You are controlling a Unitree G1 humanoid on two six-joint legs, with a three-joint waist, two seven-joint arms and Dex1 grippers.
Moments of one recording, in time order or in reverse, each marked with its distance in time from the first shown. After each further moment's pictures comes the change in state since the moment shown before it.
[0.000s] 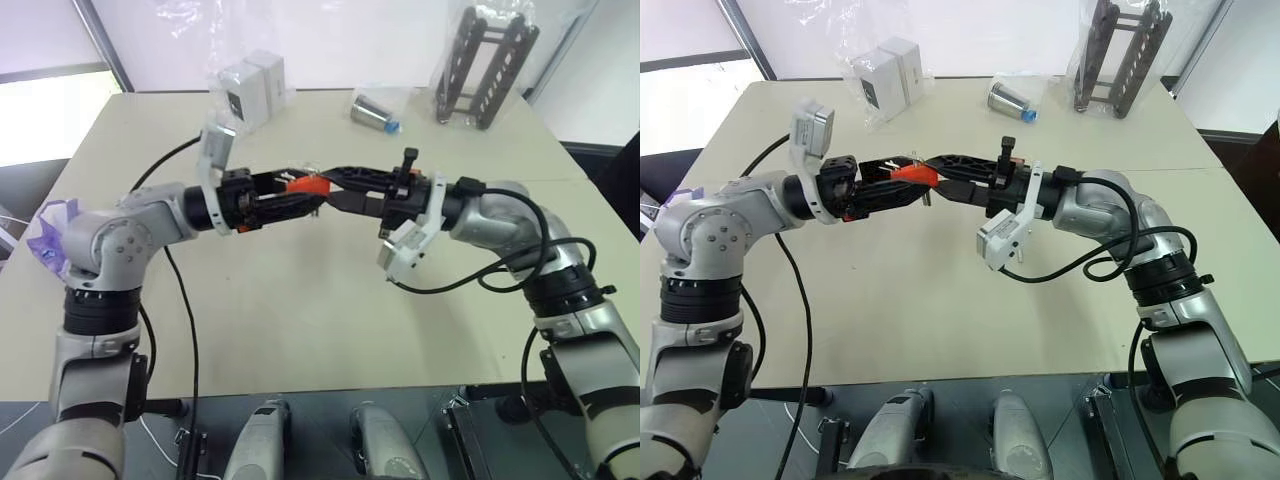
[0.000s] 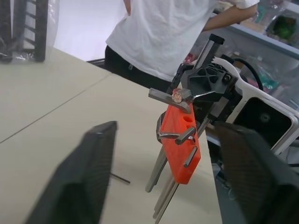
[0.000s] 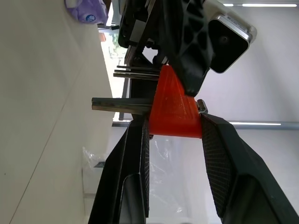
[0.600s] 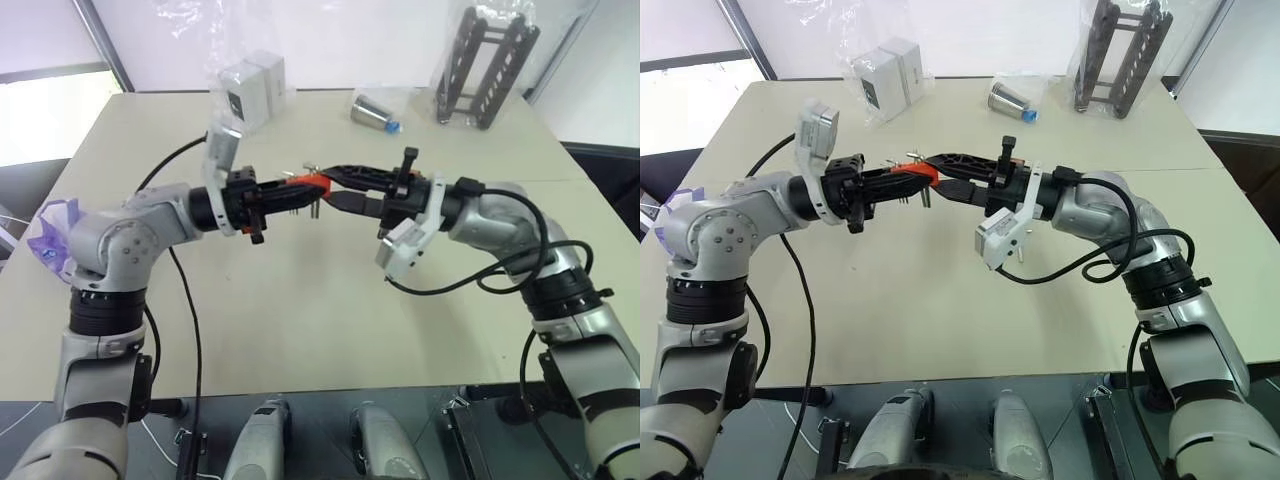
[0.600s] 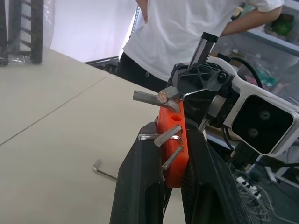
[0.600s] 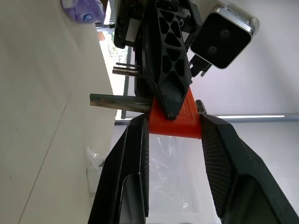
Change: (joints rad) left arm 0.001 -0.012 -0.009 -0.012 0.024 -0.012 -0.008; right arm 0.020 0.006 0.000 -0.014 0.038 0.035 0.029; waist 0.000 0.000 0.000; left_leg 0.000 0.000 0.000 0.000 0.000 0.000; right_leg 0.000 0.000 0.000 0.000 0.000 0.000
